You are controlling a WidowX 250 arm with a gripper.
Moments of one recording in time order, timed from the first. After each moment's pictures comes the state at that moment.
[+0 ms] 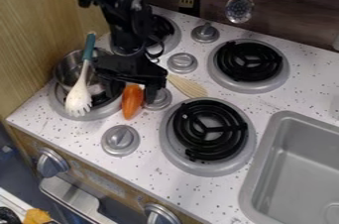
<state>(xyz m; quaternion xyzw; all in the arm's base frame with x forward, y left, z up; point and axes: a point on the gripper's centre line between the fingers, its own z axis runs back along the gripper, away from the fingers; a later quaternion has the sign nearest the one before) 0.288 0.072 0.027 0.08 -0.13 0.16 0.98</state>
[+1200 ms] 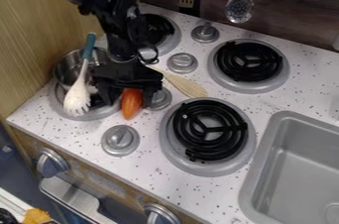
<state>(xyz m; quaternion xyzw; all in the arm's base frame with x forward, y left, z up) 0.291 0.084 0.007 0.06 -0.12 0.22 0.97</state>
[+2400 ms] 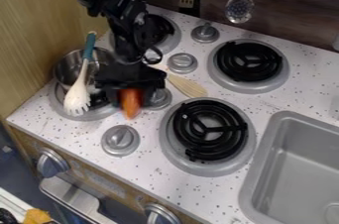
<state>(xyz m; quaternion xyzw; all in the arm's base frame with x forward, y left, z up) 0.298 0.093 -0.001 0.08 -0.13 0.29 0.95</state>
